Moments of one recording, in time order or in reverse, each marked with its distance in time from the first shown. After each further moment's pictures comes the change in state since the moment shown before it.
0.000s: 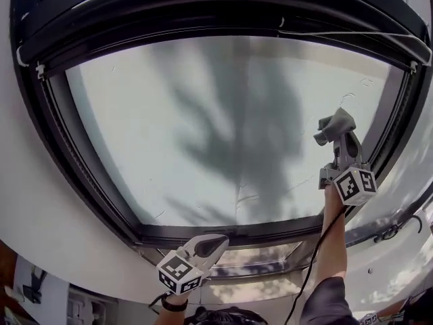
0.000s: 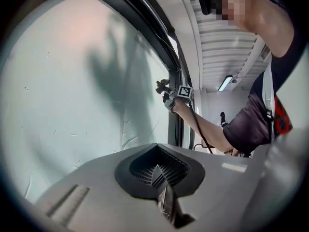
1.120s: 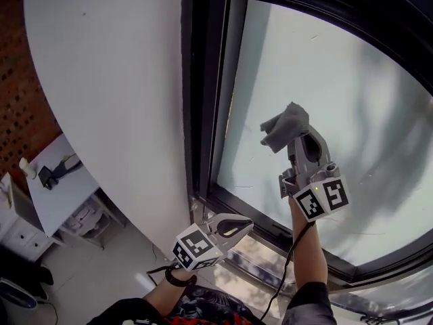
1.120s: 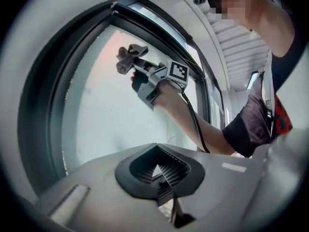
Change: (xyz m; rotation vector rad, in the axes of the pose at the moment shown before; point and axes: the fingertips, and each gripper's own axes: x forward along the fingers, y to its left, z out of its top) left arm -0.144 0.073 -0.007 -0.032 -0.044 0.383; right arm 0.059 0.480 -0.080 0.317 0.047 0.867
